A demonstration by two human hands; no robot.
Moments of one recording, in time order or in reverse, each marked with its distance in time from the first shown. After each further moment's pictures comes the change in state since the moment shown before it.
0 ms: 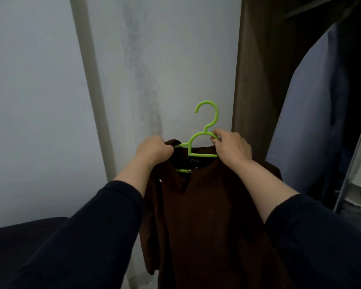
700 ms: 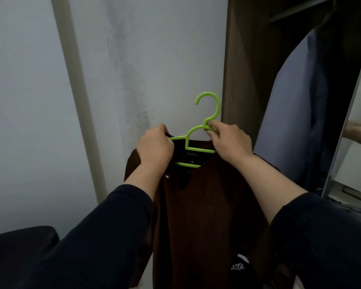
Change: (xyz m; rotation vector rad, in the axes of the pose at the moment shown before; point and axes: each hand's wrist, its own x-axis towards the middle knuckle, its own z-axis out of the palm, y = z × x) left_hand 0.002 0.035 0.027 -0.047 0.492 0.188; right_hand 0.004 0.014 -0.030 -0.029 0.061 -0.094
